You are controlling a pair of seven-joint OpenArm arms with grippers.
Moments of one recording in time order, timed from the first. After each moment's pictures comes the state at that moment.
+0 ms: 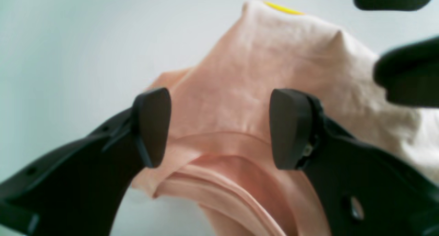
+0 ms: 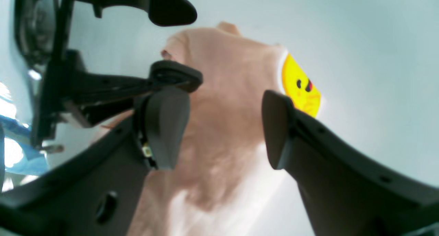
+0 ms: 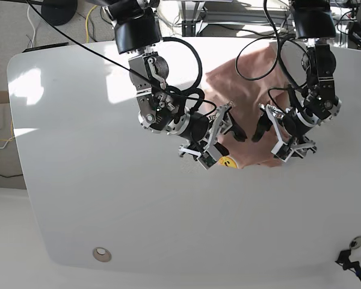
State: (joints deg) left arm 0.6 -14.2 -9.3 92.2 -5.9 -42.3 36.1; right arm 7.7 -8.6 -13.9 83.6 15.8 34.0 -38.5
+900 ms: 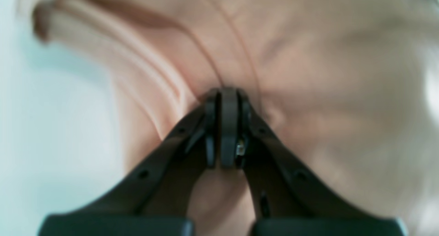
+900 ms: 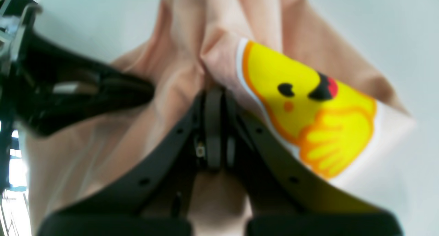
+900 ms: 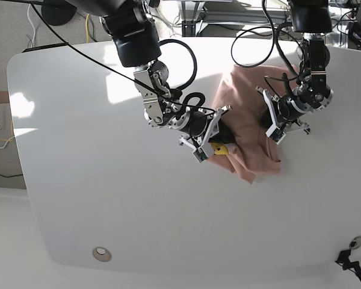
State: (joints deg) left arm 1.1 -14.2 -5.3 84.4 -0.2 -42.2 35.7; right arm 11.1 -7.9 -13.9 58.6 15.8 33.6 -21.9
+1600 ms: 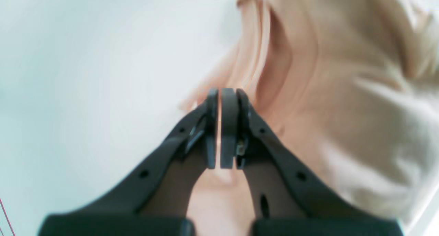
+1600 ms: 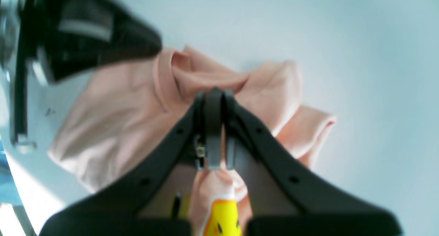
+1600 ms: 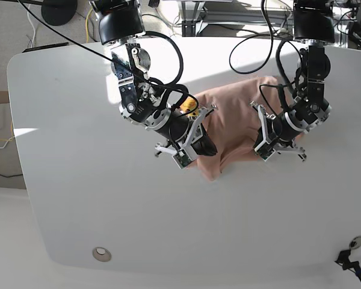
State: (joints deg) left arm -0.2 -15.7 -0.6 98.3 0.9 -41.8 37.7; right arm 3.4 -2.4 -13.8 91.8 15.7 27.6 -34.9
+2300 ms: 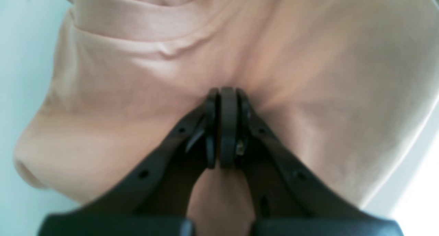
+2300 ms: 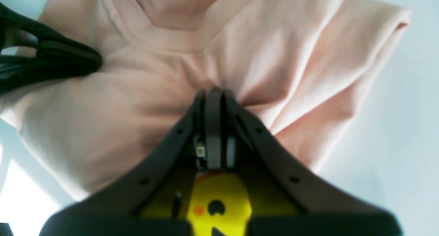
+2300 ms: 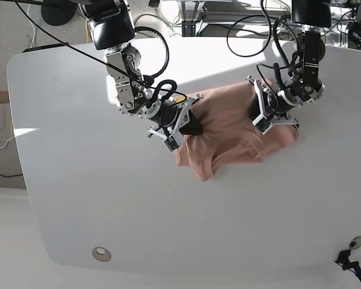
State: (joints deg) left arm 6.6 -15.9 0.0 90.4 -0.9 -41.5 34.4; right arm 4.4 2.5 -14.0 72.6 16.5 29.0 -25.3
